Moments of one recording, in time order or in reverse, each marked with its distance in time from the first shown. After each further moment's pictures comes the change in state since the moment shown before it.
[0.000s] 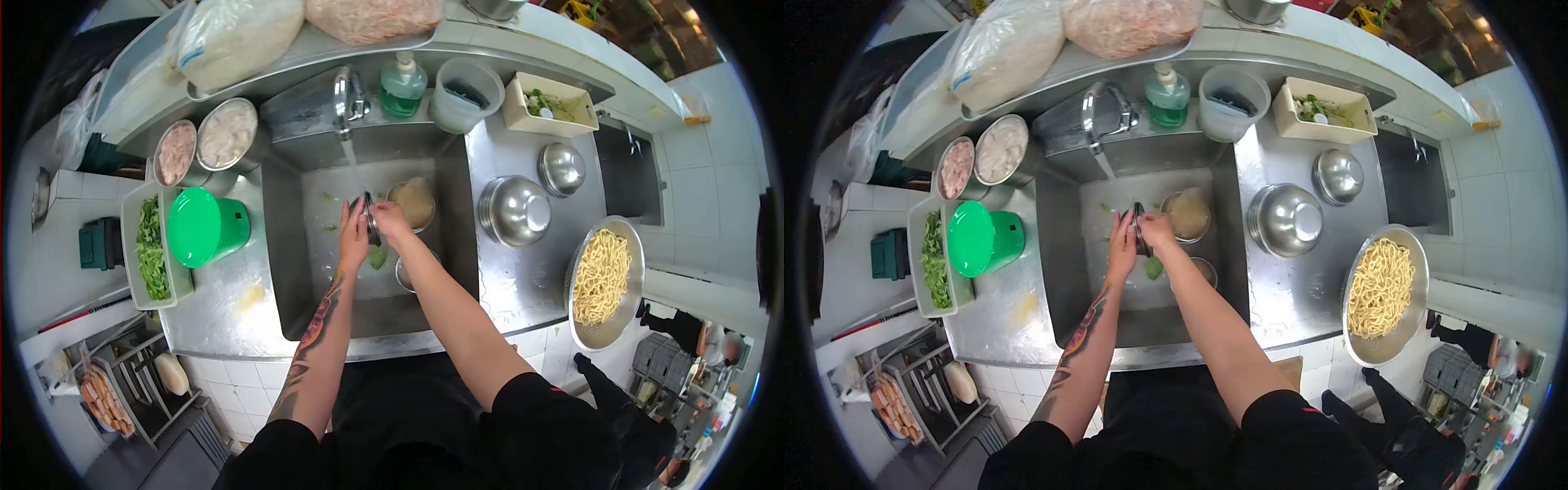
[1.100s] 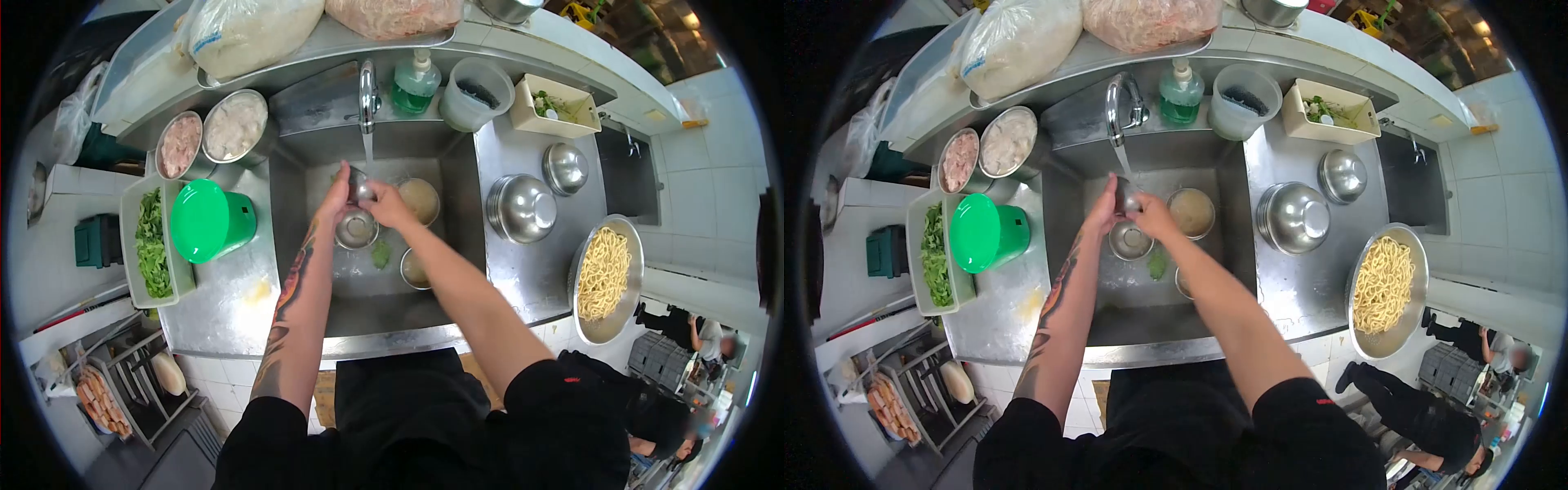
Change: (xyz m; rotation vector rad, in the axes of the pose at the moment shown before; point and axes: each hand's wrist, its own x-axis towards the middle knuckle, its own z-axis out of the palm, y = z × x) left_hand 0.106 0.014 -0.050 -0.605 -0.345 -0.753; right_hand -0.018 -0.067 0.013 -0.533 -0.316 -0.261
